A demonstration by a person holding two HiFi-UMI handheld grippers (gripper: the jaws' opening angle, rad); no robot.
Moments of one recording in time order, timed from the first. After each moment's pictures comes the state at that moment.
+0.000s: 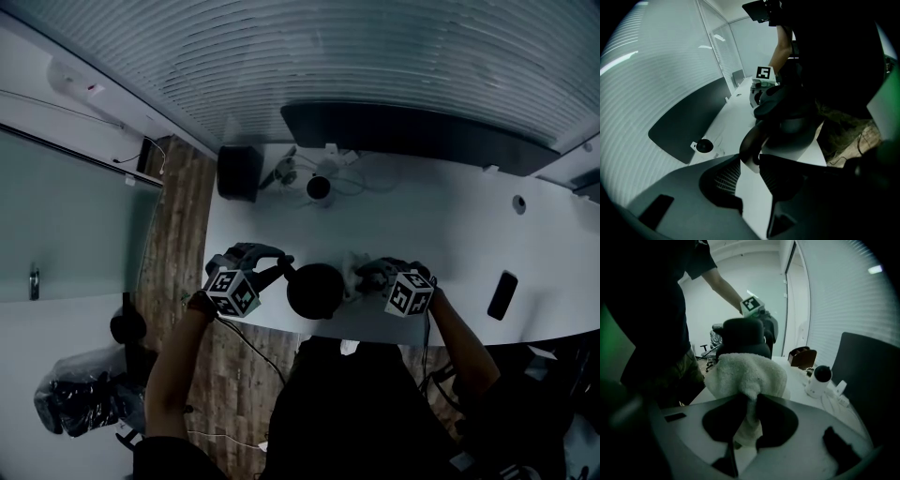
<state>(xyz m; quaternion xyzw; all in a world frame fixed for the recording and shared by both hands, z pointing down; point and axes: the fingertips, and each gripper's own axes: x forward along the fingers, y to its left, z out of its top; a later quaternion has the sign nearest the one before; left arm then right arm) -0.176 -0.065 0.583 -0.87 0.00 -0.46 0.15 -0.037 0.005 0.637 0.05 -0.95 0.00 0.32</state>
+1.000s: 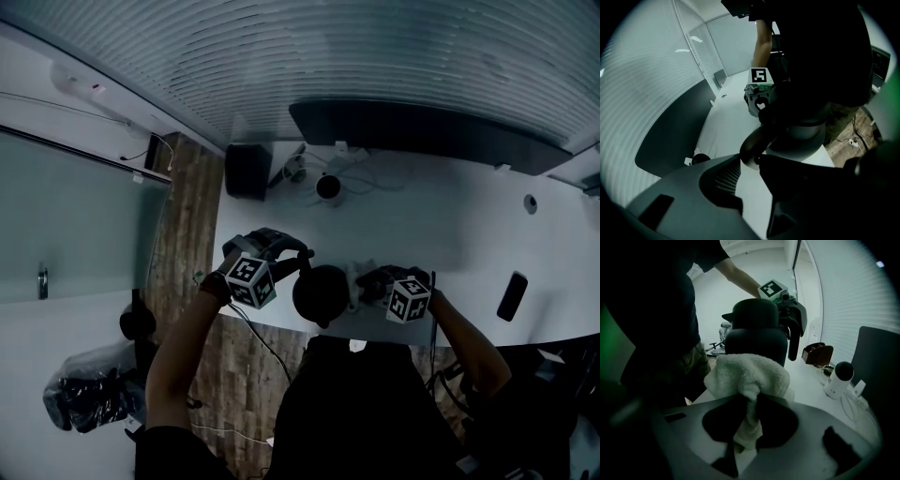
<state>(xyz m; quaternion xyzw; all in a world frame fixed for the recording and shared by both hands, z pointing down) -0.150 -0.078 0.589 -0.85 -0.10 -0.48 0.22 -0.062 0.029 0.666 -0.02 -0.94 -0.01 0.34</state>
